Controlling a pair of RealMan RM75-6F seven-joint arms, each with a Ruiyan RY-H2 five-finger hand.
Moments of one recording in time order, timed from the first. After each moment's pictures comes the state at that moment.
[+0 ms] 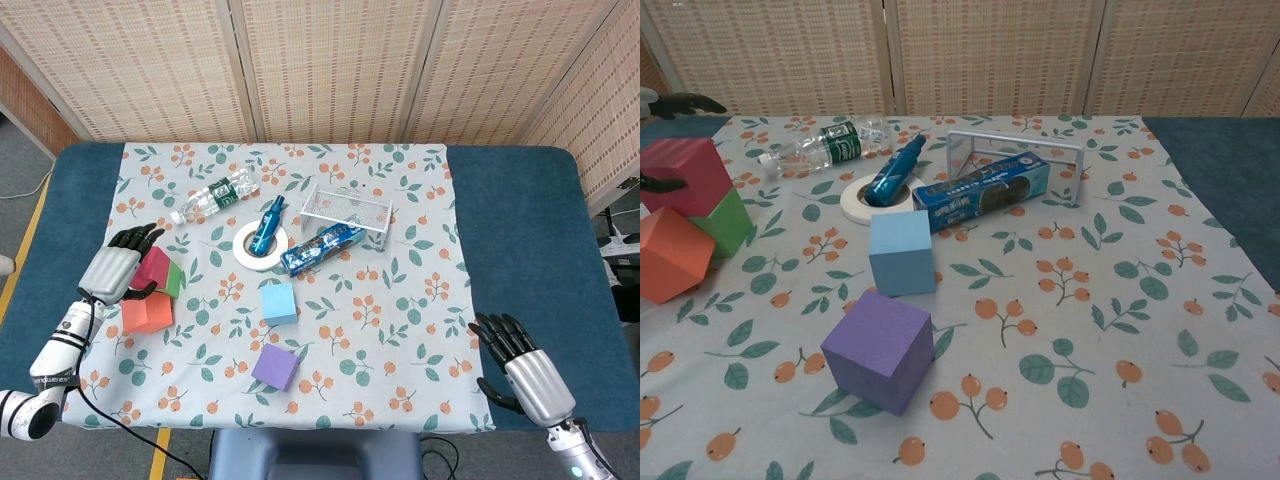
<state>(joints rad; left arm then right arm) -0.61 -1.23 -0.14 -1.36 1.29 0.92 0.02 0.11 -1.22 -0.10 -1.49 -1.81 1.54 0.09</state>
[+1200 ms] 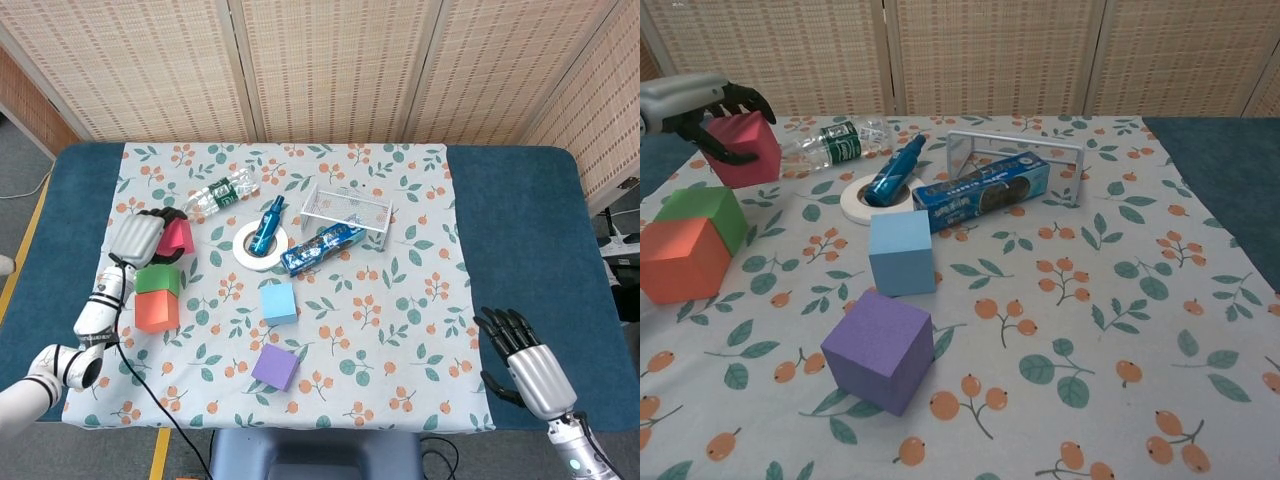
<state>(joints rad) -0.77 -1.55 -0.19 -0.85 1.35 0.87 -0.25 0.12 -1.24 -0.08 -1.48 -1.76 1.51 0.07</state>
